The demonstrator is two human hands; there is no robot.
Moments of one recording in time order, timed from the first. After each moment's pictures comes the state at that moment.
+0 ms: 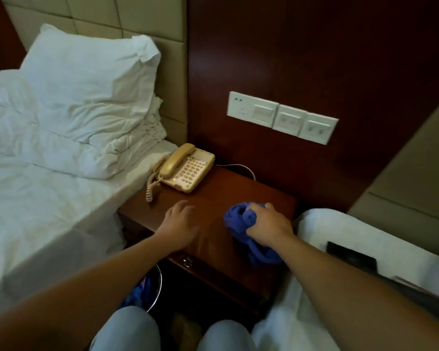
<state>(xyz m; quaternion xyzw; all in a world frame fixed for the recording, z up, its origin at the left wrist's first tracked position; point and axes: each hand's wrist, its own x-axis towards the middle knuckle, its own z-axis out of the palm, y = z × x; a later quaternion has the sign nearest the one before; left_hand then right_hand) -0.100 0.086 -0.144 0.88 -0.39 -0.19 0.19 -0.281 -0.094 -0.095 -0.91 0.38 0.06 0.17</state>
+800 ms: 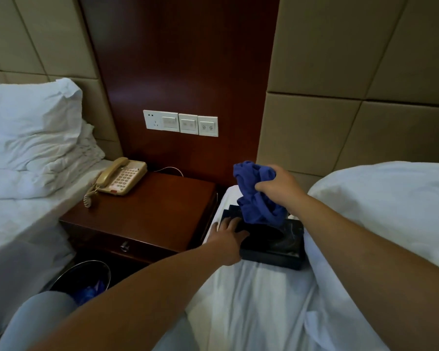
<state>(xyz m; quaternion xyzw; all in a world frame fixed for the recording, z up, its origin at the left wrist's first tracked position) -0.476 -0.025 -0.104 0.75 -0.65 -0.09 -0.06 -0.601 -0.142 0.028 -0.77 0.46 -0.23 0.38</state>
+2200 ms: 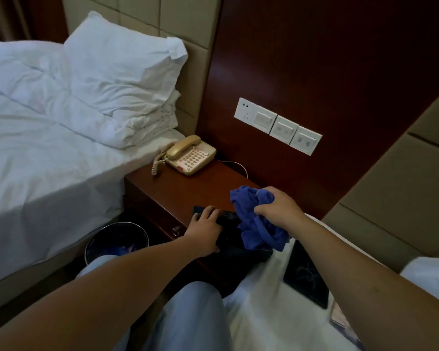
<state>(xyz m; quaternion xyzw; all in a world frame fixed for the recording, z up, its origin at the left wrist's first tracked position) -0.246 0.077 -0.148 0.84 -0.53 -0.11 0.04 -0.375 -0.073 -0.003 -0.89 0.34 -0.02 0.32</state>
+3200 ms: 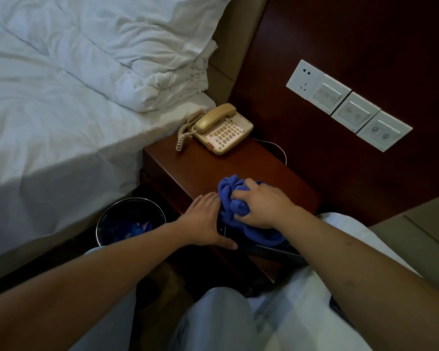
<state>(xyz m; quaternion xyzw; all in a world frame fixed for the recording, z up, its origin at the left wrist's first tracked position) -0.142 0.117 -0.211 0.82 -0.47 -0.22 0.24 -0.218 -0.042 -0.092 -0.97 0.08 0.23 -0.10</state>
